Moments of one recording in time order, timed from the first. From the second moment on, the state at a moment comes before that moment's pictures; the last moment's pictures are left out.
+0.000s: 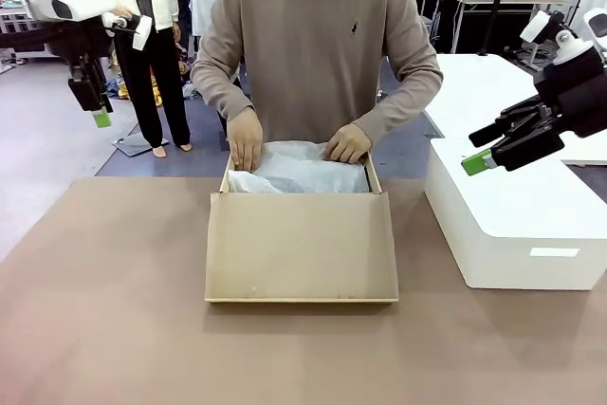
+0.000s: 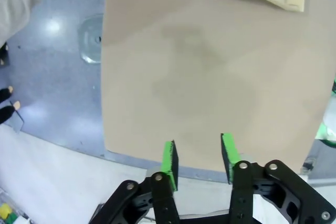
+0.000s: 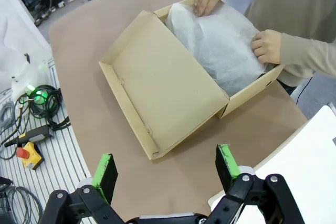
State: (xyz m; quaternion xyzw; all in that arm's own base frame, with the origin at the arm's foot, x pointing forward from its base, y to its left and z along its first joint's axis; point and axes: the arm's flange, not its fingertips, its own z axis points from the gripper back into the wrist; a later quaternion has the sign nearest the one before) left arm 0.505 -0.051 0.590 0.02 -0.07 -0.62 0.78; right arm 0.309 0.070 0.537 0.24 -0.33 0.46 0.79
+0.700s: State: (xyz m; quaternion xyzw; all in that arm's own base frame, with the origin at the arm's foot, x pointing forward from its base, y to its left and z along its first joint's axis) left arm 0.516 -0.043 0.595 -0.06 -0.10 -0.67 0.73; right arm 0.309 0.070 0.537 0.24 -0.33 0.46 0.79
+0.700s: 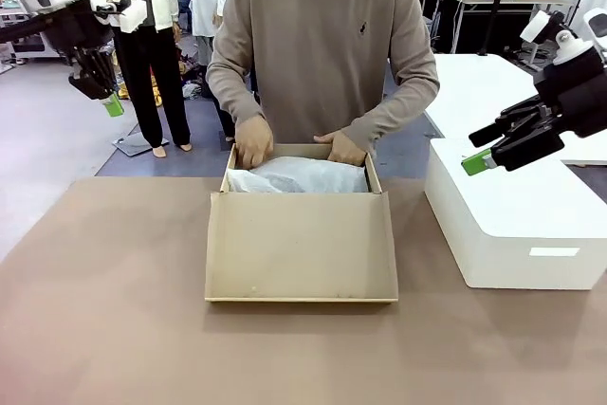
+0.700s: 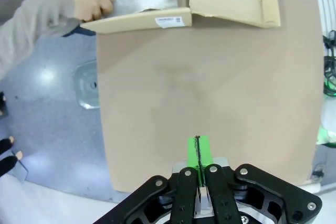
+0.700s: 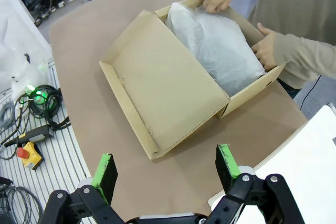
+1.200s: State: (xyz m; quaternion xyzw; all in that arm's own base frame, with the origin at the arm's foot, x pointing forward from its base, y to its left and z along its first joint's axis) left arm 0.519 -0.046 0.595 -0.07 -0.10 -0.67 0.73; right arm 0.309 0.070 0.536 0.24 -0.33 0.46 0.79
